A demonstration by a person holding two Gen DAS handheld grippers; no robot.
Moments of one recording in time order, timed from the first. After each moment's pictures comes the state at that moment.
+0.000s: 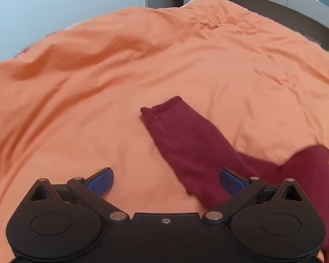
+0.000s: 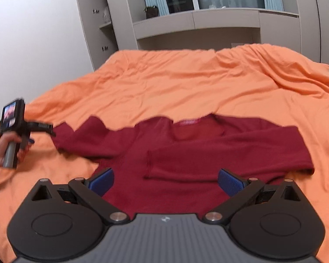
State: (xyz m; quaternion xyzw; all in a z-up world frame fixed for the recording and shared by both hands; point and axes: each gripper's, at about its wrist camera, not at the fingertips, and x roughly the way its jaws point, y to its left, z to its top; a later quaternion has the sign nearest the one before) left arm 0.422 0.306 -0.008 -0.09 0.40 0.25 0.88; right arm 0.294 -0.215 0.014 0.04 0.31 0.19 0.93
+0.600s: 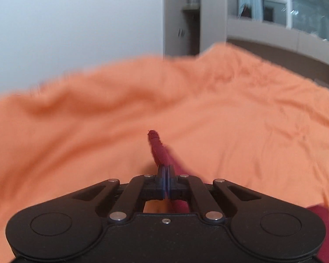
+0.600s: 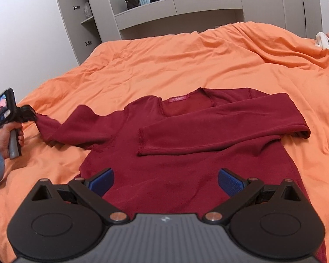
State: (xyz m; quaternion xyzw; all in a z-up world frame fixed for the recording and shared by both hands) left arm 0.423 0.295 0.024 -0.06 0.25 0.30 0.92; right arm 0.275 -0.217 -0.010 0.08 0.34 0.15 0.93
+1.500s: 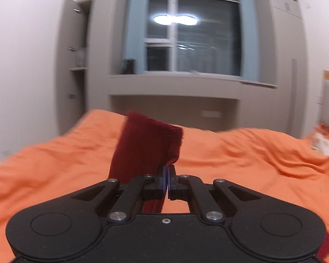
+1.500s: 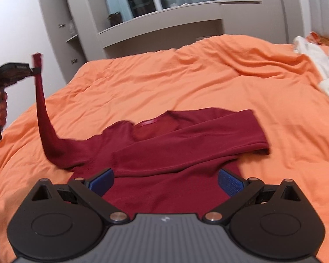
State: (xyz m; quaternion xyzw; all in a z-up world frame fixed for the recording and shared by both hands) left arm 0.416 0.040 0.140 0.00 0.15 0.02 0.99; right arm 0.273 -0.288 0.025 0.10 0.31 0.10 0.94
